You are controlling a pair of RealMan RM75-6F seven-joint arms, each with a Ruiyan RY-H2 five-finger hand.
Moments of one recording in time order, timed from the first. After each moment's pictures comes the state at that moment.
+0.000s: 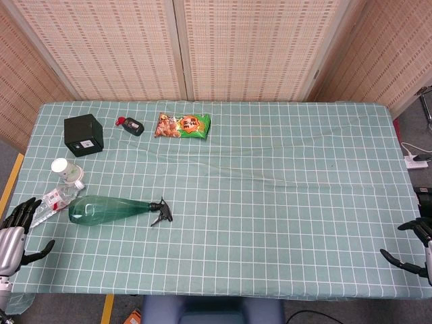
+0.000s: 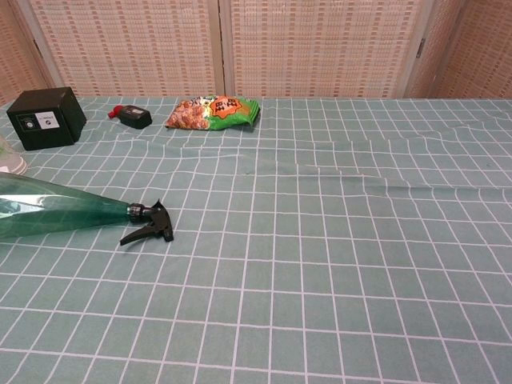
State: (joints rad) left arm -0.11 -1.07 -0.05 -1.67 1.40 1.40 -0.04; right arm -0.06 -1.21 0.06 -1.29 -1.57 1.69 0.23
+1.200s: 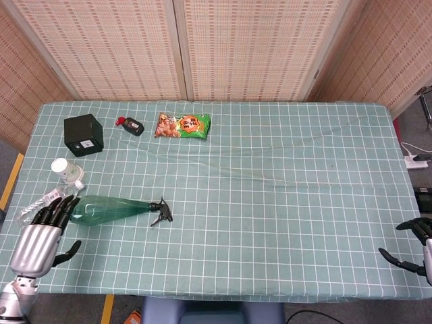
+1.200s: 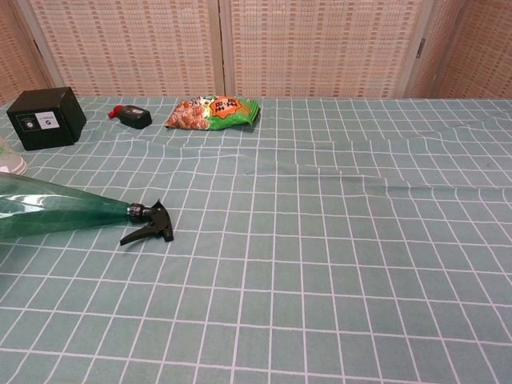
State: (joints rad) left arm -0.15 -1.01 -0.04 -2.02 1.55 1.42 0.48; right arm -0.06 -1.19 0.06 -1.31 -1.57 1.68 0.22
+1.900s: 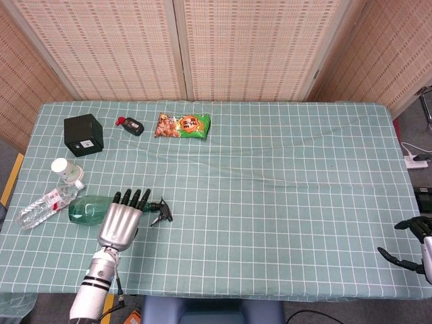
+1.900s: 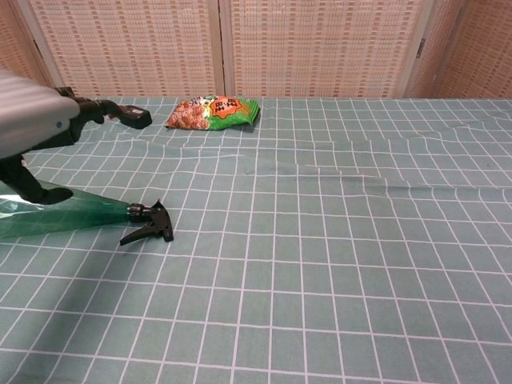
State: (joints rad) left arm -0.51 -1.48 -0.20 -2.14 0.93 1.41 1.49; right arm -0.05 -1.18 0.06 -1.33 -1.56 1.64 0.22
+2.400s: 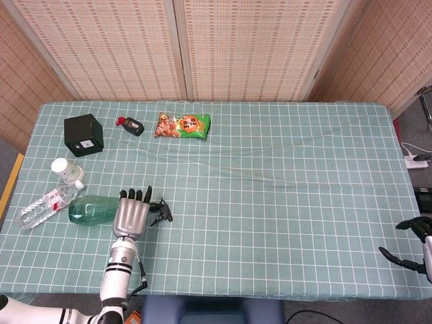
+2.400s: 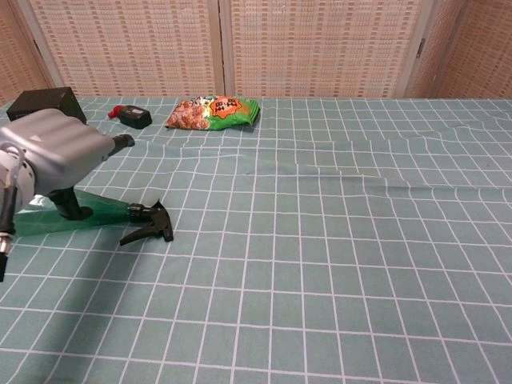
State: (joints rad) left arm -0.66 -1.67 -0.20 -1.91 0.74 1.53 1.58; right arm -0.05 -1.17 0.06 -1.34 -1.55 1.63 0.22
